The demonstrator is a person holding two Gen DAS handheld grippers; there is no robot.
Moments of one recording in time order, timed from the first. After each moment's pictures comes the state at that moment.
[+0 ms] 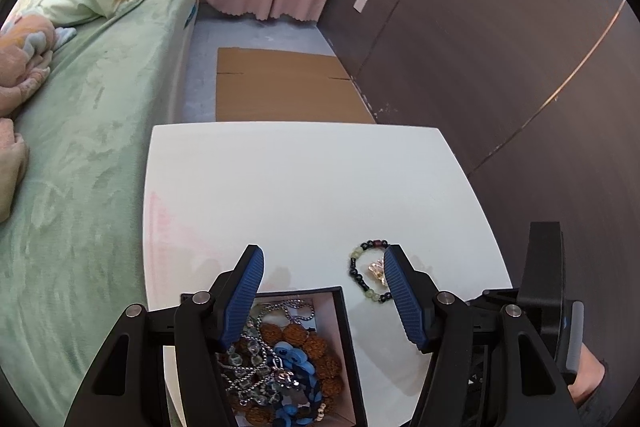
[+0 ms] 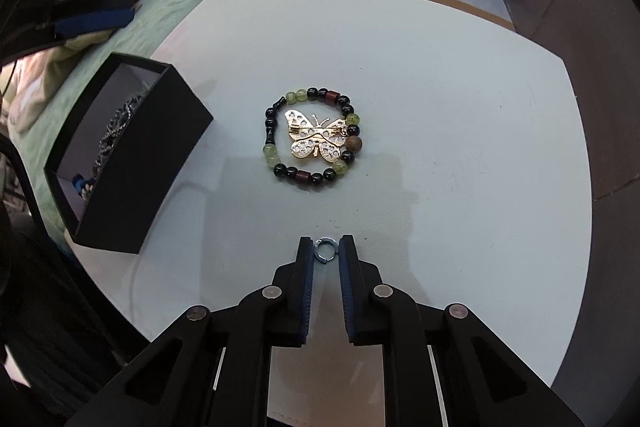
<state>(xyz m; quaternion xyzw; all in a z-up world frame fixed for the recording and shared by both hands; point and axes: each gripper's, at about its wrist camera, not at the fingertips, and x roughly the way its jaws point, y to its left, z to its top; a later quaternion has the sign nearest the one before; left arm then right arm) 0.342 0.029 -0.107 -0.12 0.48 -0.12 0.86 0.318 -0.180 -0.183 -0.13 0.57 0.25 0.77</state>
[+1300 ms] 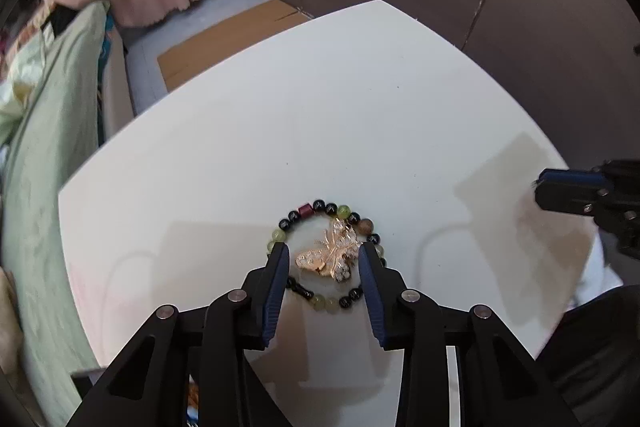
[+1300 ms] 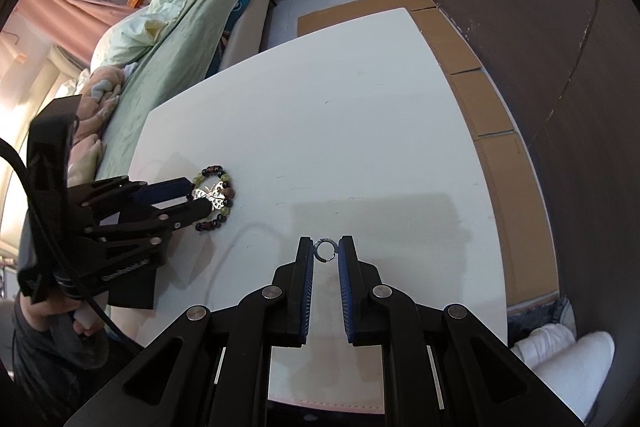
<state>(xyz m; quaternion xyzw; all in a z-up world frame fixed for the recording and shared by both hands) 0.367 -0.094 -0.178 0.12 0.55 -0.18 0.81 0.328 -0.291 -0.158 0.09 0.55 0.16 0.81</state>
